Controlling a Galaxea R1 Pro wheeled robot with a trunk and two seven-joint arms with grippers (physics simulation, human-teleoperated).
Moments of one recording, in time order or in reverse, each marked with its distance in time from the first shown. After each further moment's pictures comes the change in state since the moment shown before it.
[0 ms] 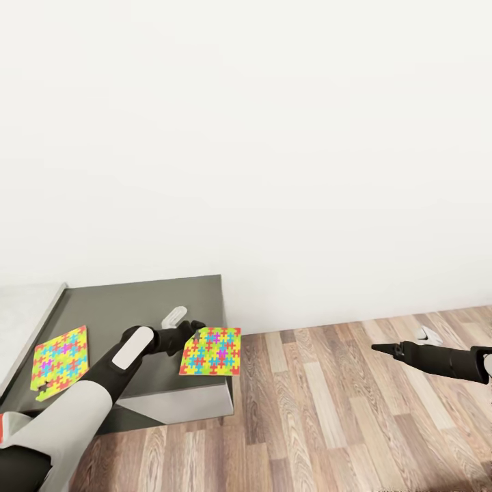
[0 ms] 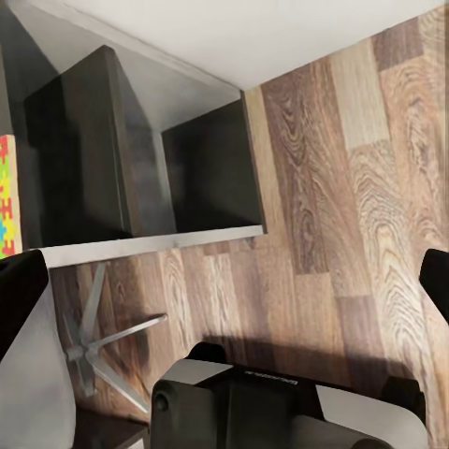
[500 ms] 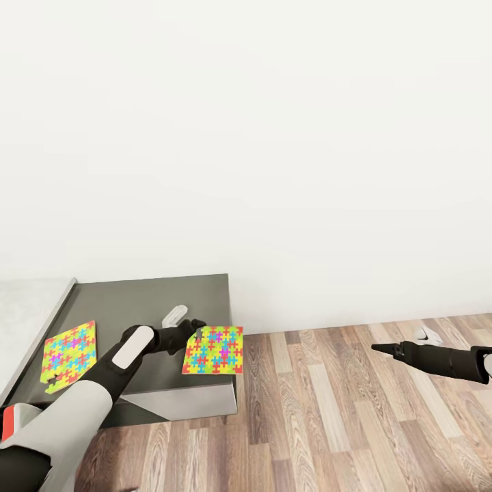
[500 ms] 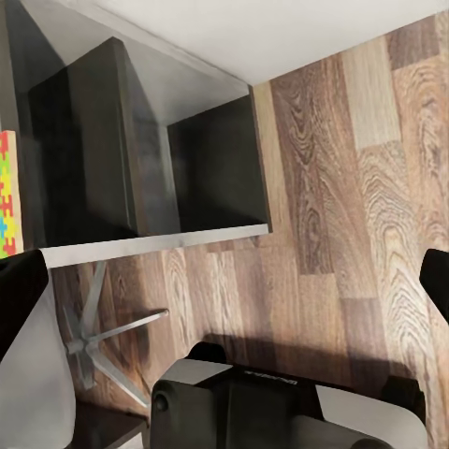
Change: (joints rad) left arm 0.000 0.000 -0.001 -0.010 0.010 -0.002 -0.001; right arm 0.000 0.000 0.000 0.000 0.000 0.000 0.000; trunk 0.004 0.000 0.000
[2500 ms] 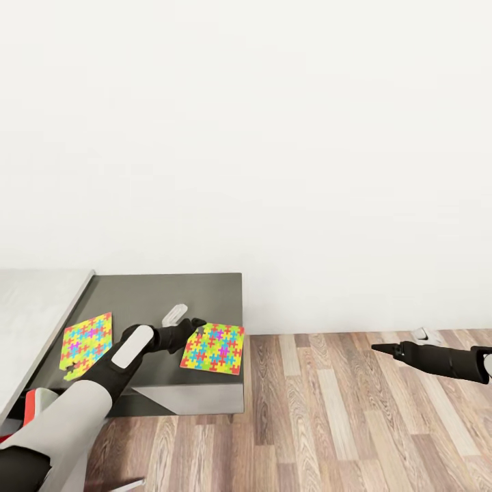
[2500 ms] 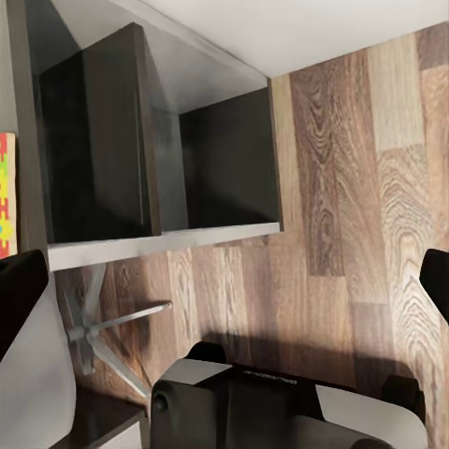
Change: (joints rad) left arm 0.000 0.001 0.001 -0.008 0.011 -0.002 0.000; right arm 0.000 0.000 0.000 0.001 0.000 0.000 0.000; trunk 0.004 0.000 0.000
